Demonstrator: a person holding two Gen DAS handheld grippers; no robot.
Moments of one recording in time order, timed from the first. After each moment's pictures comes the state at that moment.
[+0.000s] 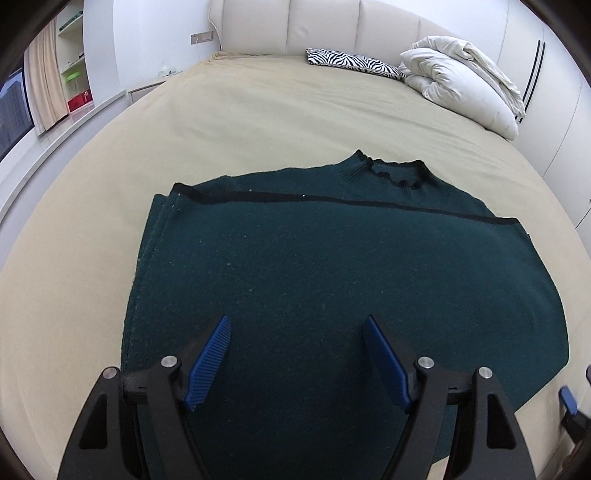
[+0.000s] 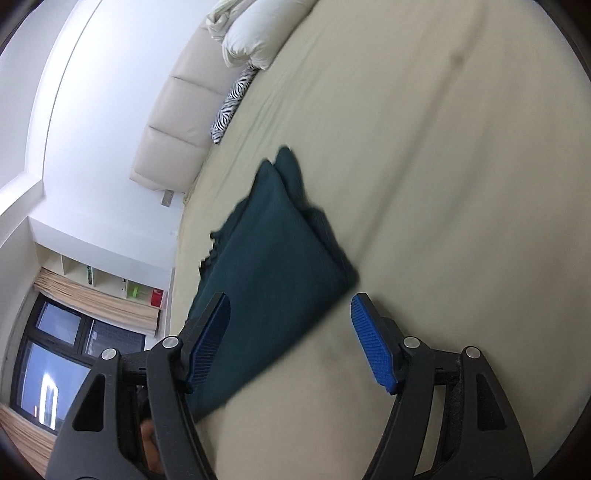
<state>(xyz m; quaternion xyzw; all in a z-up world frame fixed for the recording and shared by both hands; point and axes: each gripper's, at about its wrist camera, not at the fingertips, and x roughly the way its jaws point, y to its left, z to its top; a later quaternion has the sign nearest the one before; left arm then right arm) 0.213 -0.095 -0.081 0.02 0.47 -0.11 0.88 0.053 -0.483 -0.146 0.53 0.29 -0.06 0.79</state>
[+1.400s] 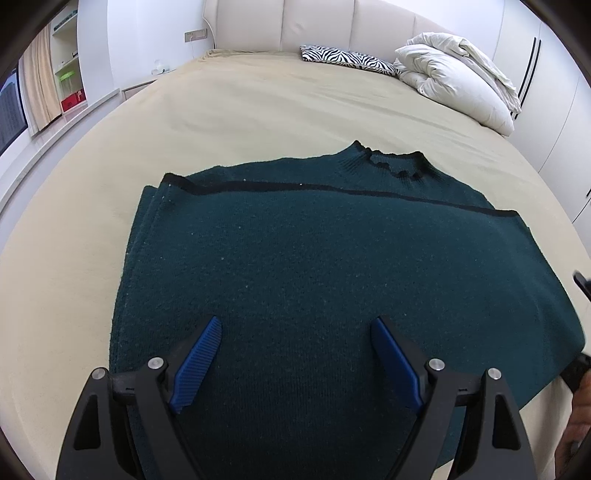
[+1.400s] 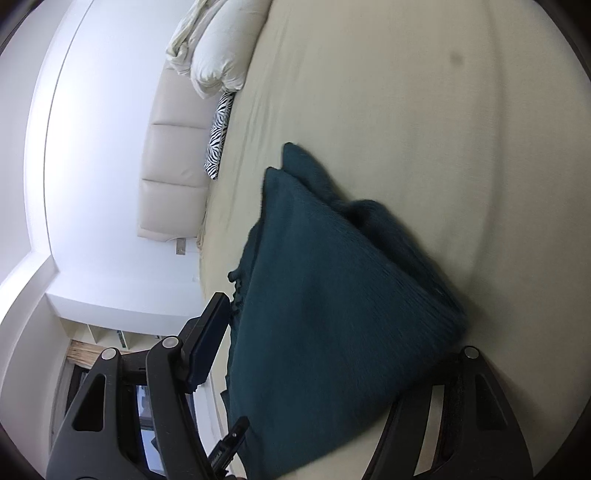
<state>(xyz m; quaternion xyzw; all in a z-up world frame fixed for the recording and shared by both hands) 0.218 -0.089 -0.090 0.02 0.48 -0.12 0.87 0.162 -0.481 -0.160 0.62 0.22 -0.07 0.75</state>
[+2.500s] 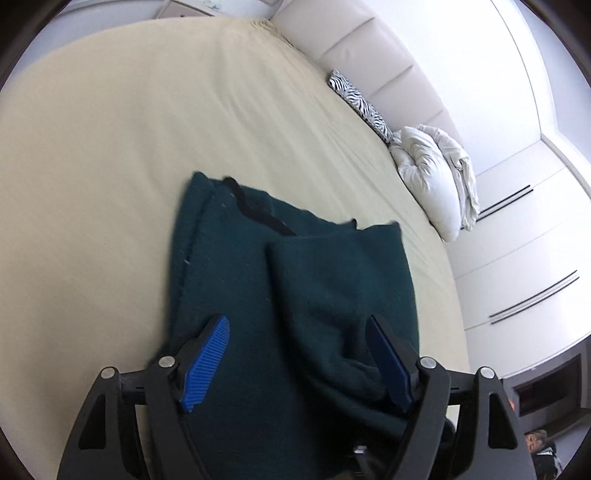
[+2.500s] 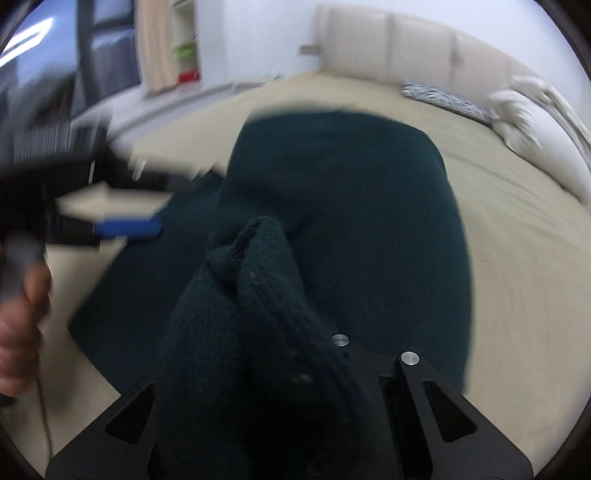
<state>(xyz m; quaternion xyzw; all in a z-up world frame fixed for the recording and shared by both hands) 0.250 0.012 -0.078 -0.29 0.49 -0.21 0.80 0.269 -0.173 -0.113 -0.10 0.39 0.09 0.91</state>
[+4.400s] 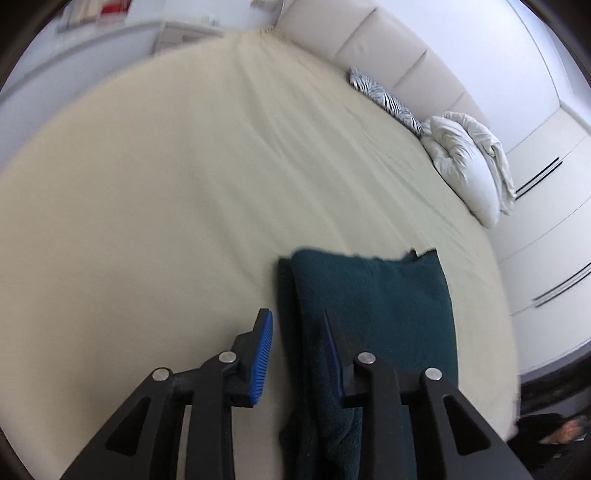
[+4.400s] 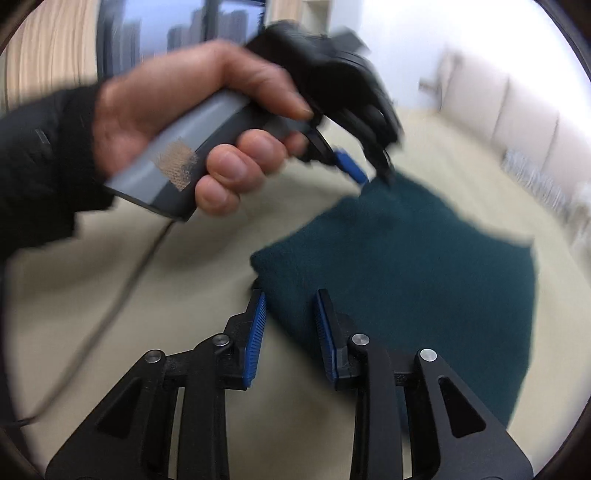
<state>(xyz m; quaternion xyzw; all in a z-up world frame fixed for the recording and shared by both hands) 0.290 0.074 -0.048 -0.18 0.48 -0.15 0.85 0.136 -0.100 -0.080 -0.08 0.37 0.30 0.88</state>
